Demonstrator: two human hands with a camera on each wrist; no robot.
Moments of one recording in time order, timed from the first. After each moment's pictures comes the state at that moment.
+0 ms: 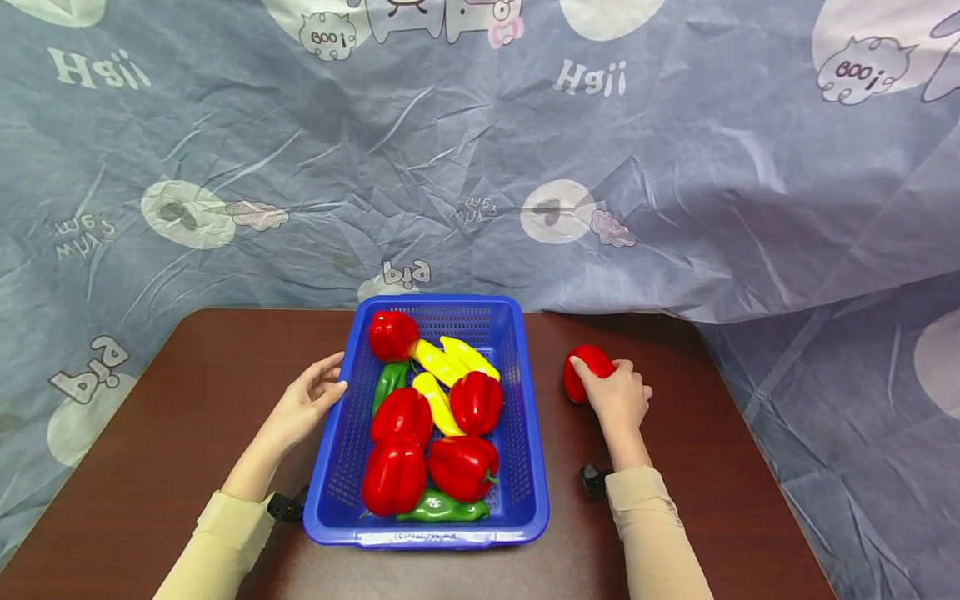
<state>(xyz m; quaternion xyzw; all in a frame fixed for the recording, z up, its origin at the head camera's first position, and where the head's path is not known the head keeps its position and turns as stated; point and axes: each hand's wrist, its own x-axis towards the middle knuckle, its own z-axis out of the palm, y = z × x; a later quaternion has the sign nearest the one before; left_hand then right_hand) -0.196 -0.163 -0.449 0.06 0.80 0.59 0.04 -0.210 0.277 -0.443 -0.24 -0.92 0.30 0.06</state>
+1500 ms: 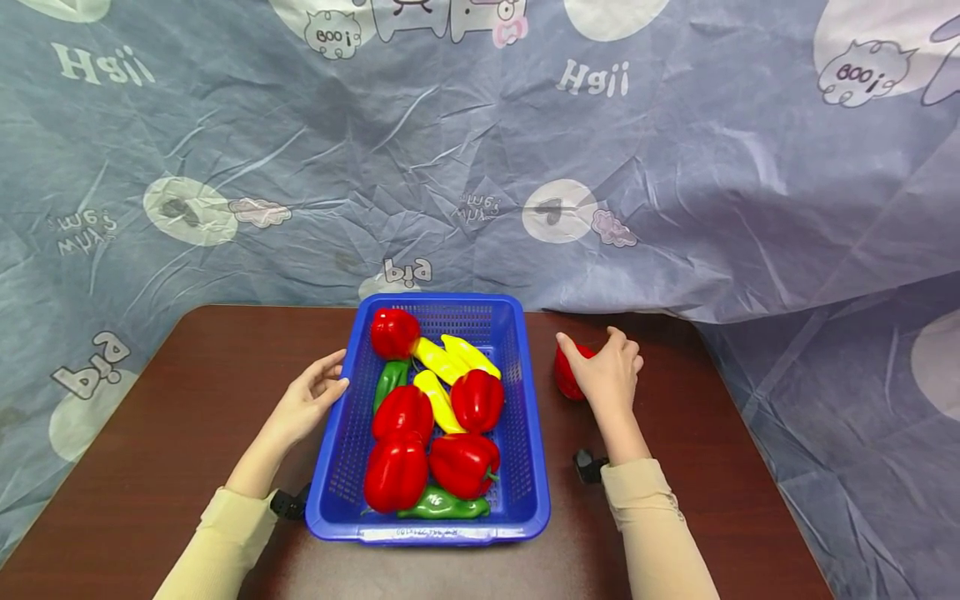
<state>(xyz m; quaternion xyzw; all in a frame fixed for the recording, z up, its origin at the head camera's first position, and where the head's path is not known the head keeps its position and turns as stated) -0.195 -0.162 -0.449 0.07 0.79 0.61 0.04 -0.211 0.250 -0.395 -0.19 -0.92 0.33 0.08</state>
